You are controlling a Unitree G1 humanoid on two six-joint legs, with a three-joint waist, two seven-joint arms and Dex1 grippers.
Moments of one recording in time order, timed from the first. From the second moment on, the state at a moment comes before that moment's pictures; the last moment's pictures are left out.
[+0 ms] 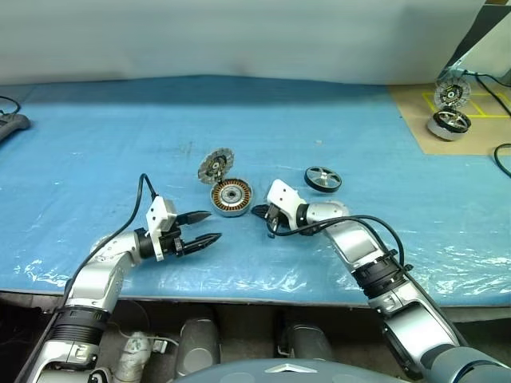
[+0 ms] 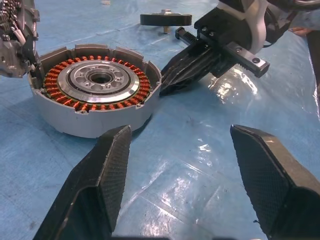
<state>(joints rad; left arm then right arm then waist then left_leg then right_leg) -0.15 0.50 -0.01 0.12 -0.42 0.11 -1.12 -0.49 -0.33 0.39 0.16 -0.03 0.37 0.81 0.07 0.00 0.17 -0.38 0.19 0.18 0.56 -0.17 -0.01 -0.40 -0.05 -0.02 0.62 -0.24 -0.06</state>
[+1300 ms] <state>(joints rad) -0.03 0.54 0.01 -0.03 -0.45 0.15 -1.11 -0.70 0.02 0.38 0.44 -0.02 0.39 0.67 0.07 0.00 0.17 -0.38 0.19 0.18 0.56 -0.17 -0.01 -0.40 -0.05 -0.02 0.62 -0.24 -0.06</state>
